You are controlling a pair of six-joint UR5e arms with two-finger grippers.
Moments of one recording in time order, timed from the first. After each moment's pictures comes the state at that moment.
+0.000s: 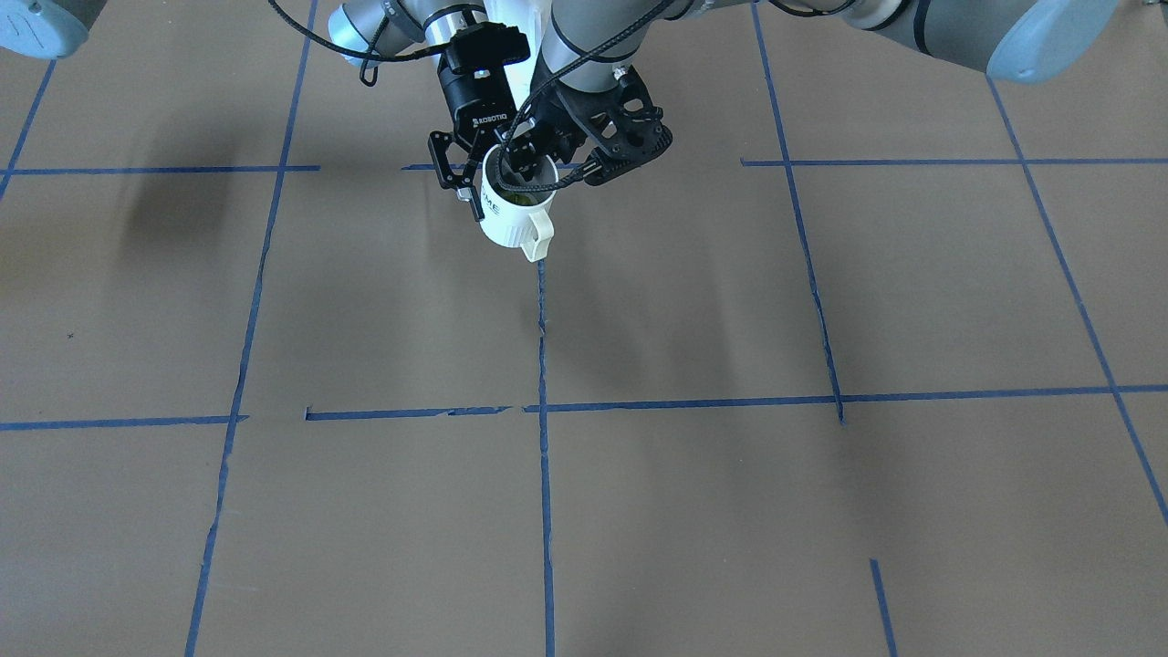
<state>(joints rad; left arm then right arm) -0.64 -2.47 -1.80 -1.31 -2.23 -1.73 0.12 -1.09 1.79 -0.91 0.63 0.75</state>
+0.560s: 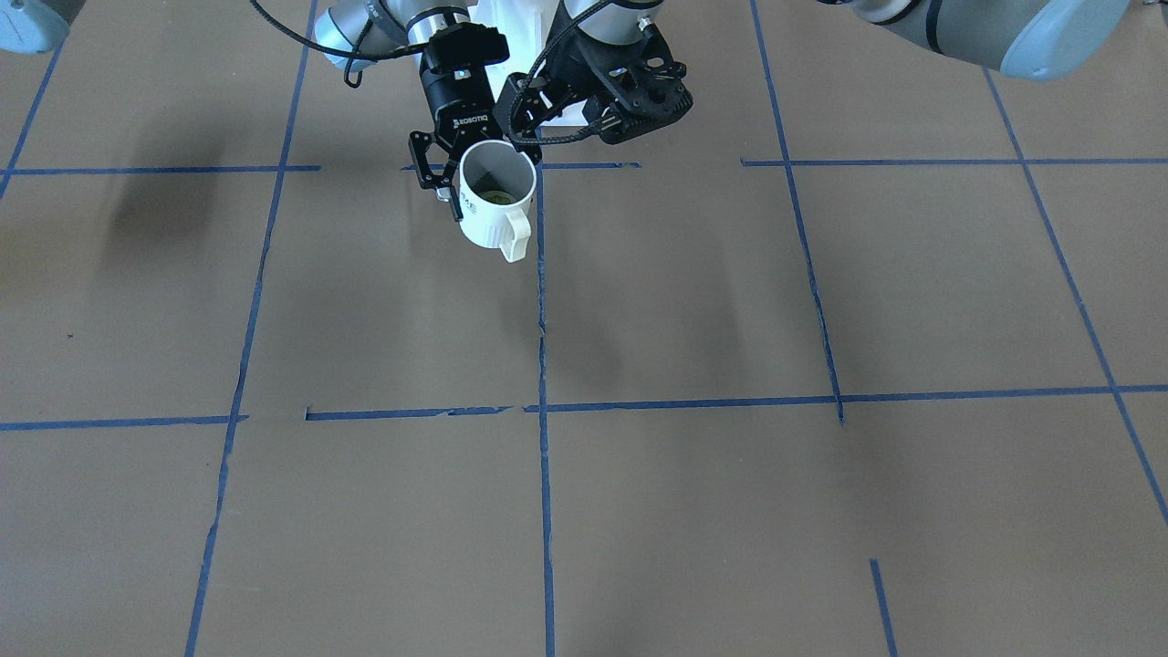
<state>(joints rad) -0.66 -2.42 -1.92 -1.31 -2.22 -1.72 0.12 -1.25 1.81 -0.63 0.57 0.75</state>
